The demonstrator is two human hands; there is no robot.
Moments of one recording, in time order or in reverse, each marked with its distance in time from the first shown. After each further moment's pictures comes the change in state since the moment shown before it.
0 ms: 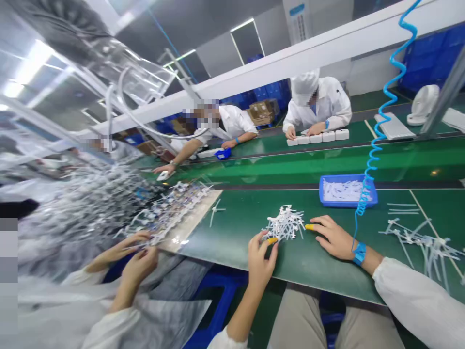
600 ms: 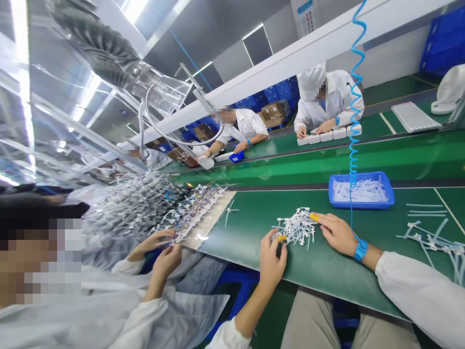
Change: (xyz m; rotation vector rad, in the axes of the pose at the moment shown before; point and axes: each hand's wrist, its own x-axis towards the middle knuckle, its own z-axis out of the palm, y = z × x) left_hand -0.002 -0.007 0.001 0.041 -0.126 -0.095; right_hand 0.032 0.010 0.025 0.061 0.168 -0.012
